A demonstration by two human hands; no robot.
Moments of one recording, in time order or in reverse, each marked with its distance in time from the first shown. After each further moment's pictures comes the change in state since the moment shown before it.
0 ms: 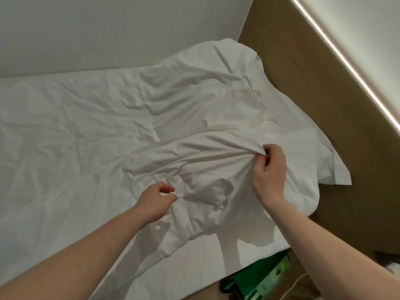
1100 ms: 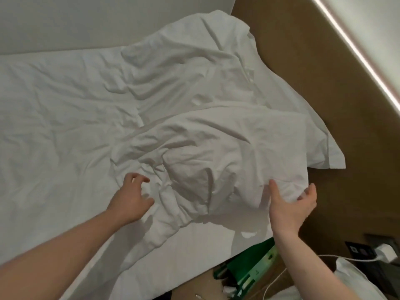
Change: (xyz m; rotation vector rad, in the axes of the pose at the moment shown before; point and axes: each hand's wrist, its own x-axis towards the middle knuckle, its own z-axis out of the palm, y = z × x) left_hand 0.027 -0.058 0.005 0.514 0.052 0.154; right_hand -0.079 0.083 -0.045 0.157 0.239 0.702
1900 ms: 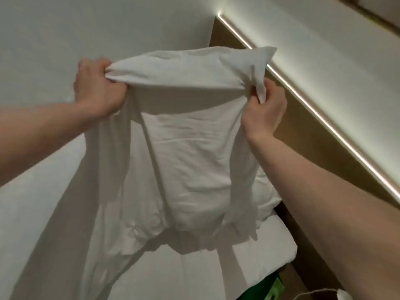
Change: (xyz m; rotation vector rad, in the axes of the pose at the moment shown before) left_hand 0.087 0.228 -0.297 -0.060 0.826 0.277; right_hand 0.053 -0.310 0.058 0.196 0.001 -0.670
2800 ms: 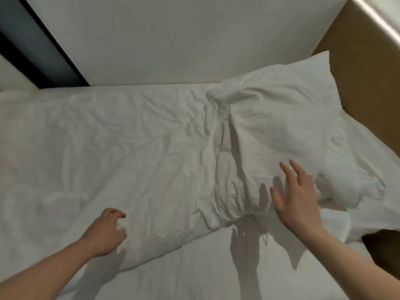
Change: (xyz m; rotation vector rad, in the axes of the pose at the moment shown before) left_hand -0.361 -0.352 -0.097 0.334 -0.802 -0.543; right_hand -0.232 0.084 0.022 -0.541 -0.778 -0.342
